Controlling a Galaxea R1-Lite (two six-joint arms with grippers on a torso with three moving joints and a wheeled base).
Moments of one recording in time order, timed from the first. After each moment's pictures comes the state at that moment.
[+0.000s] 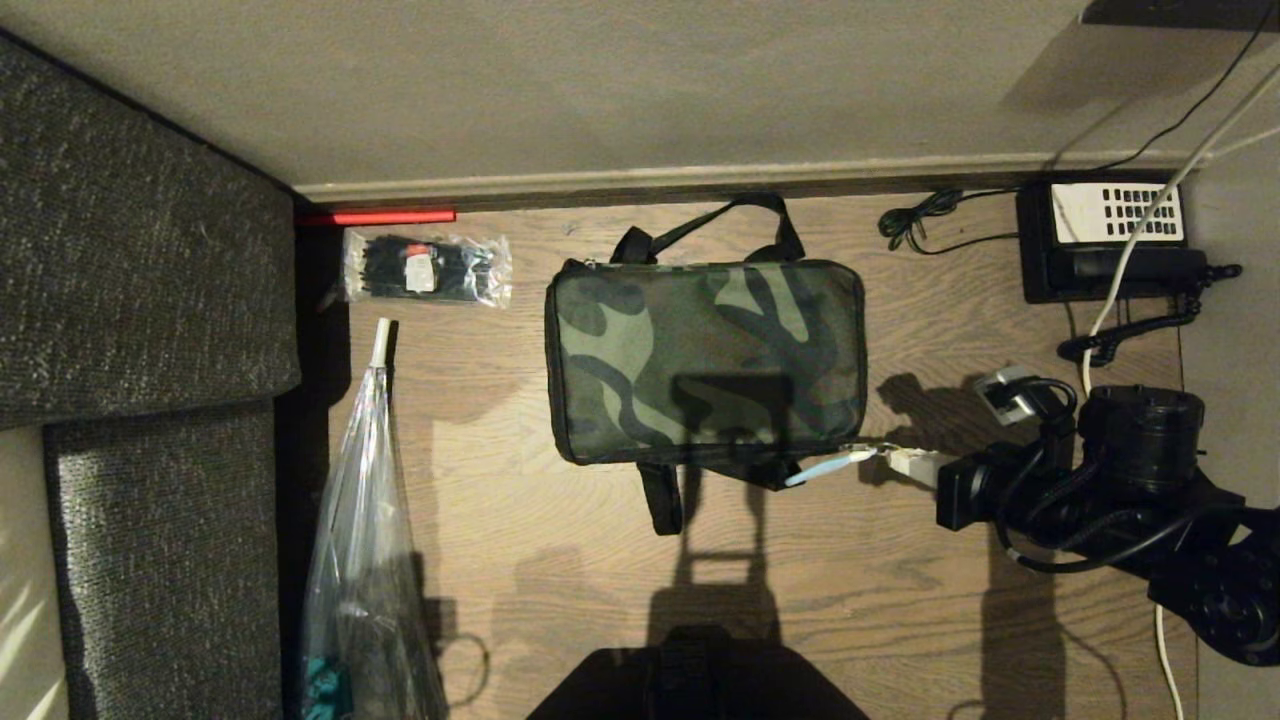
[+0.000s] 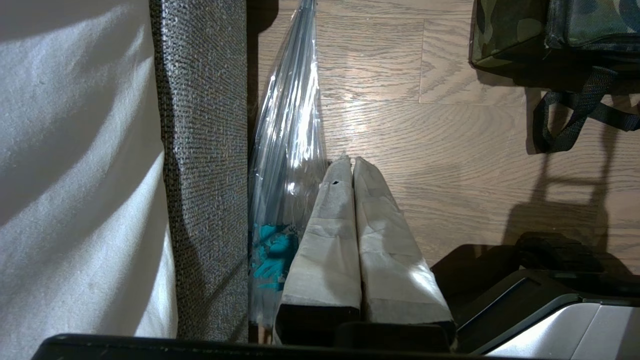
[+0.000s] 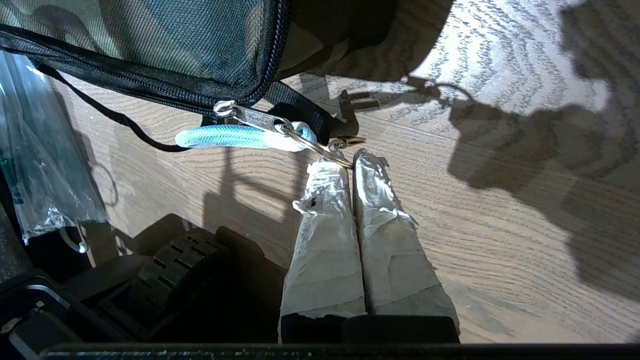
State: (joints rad) left arm 0.00 0.00 0.00 0.00 0.01 -0.02; right arm 0.13 1.87 -0.46 -1.08 0.35 -0.01
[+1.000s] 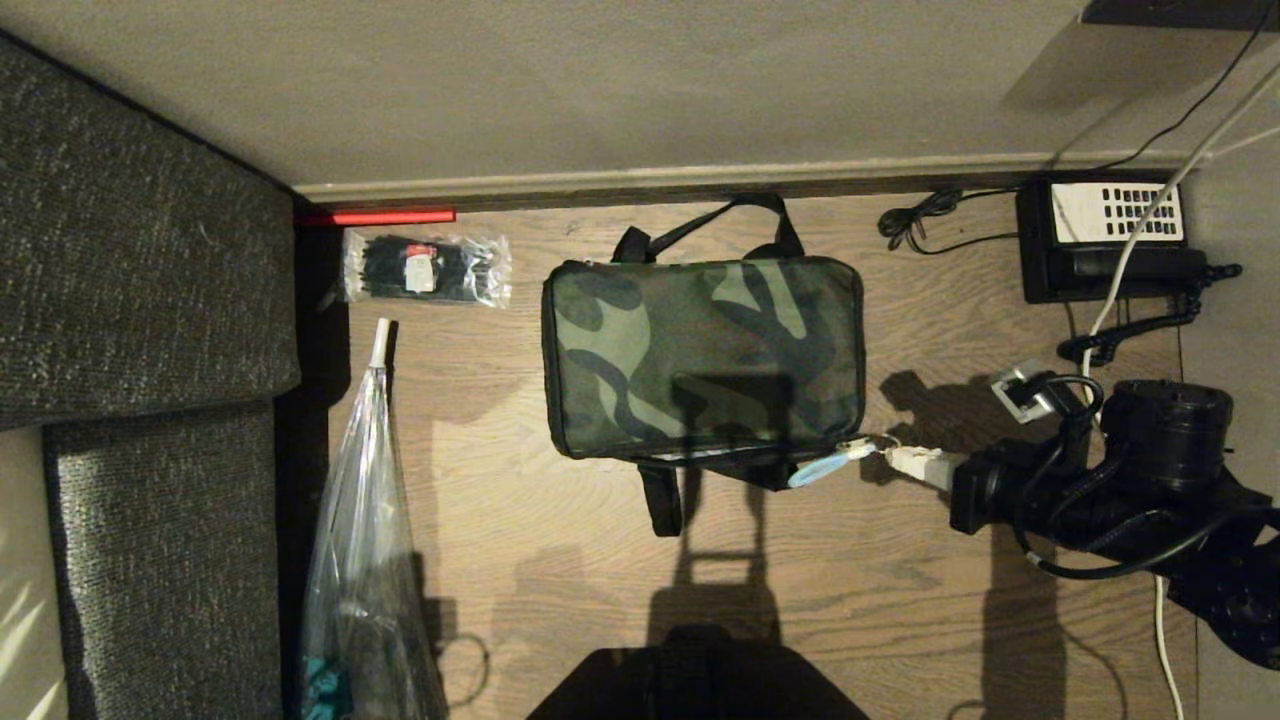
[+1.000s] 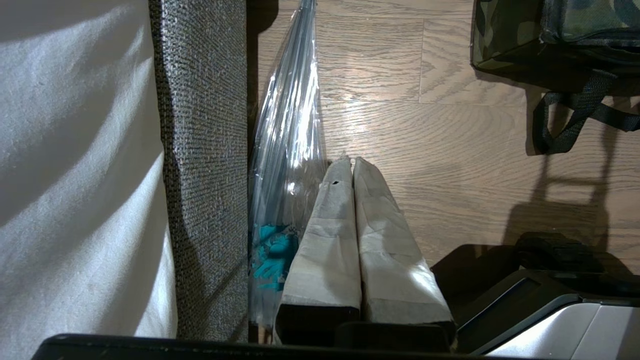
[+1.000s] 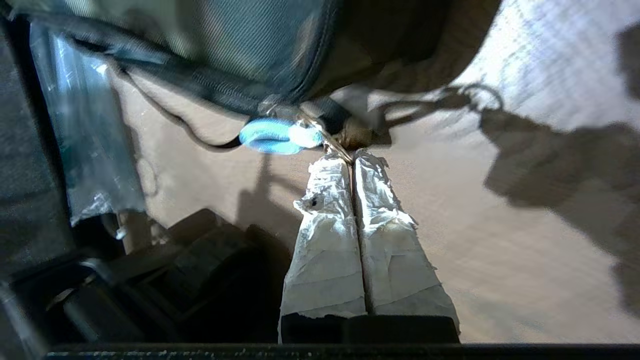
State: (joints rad) left arm 0.00 0.00 0.00 0.00 0.01 -0.01; right arm 0.14 1.83 -0.44 -1.08 0.51 -0.01
